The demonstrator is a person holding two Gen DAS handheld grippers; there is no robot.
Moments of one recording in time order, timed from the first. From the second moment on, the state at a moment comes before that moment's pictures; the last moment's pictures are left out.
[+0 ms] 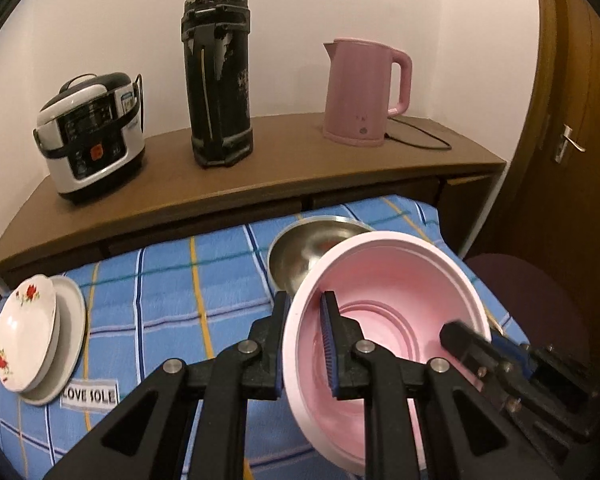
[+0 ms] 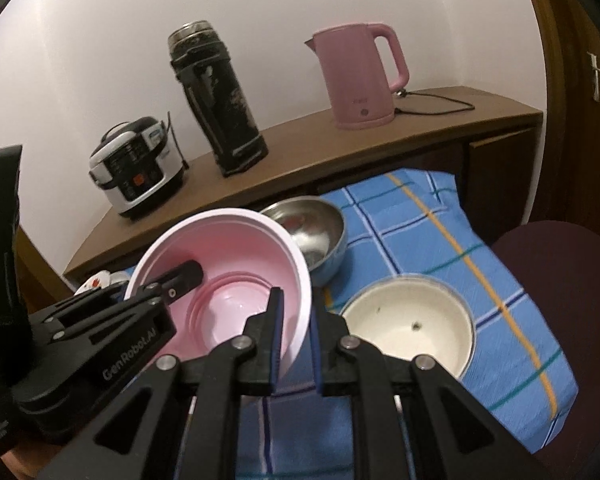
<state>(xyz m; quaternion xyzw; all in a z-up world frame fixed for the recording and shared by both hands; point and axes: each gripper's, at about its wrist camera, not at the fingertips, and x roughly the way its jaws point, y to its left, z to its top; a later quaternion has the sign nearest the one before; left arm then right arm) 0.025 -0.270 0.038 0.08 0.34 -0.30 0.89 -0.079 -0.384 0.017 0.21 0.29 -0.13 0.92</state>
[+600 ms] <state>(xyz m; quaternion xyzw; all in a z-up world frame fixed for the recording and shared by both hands) 0.099 -0.329 0.019 0.08 0.37 -0.29 0.88 -0.001 -0.448 0.003 0.25 0.32 -0.16 0.90</state>
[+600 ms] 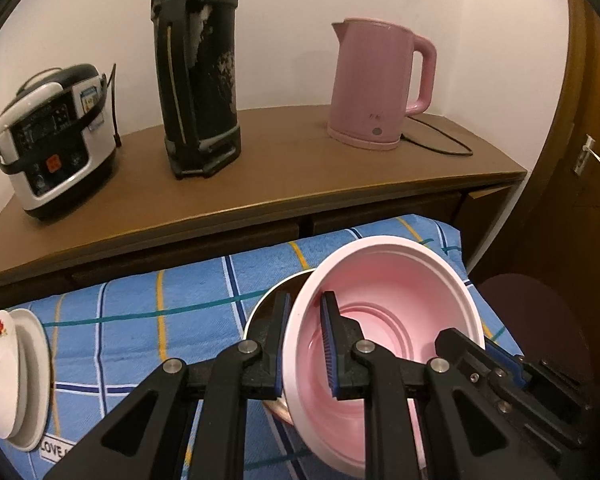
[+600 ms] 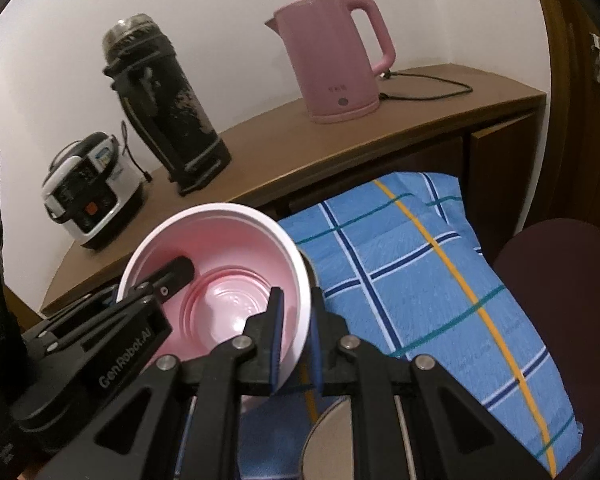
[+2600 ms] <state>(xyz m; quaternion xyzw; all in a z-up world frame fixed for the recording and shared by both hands) 0.056 -0.297 0.028 0.11 0.32 -0.26 0.90 -0.060 -0.443 0.030 0.26 0.25 -0.22 0.91</state>
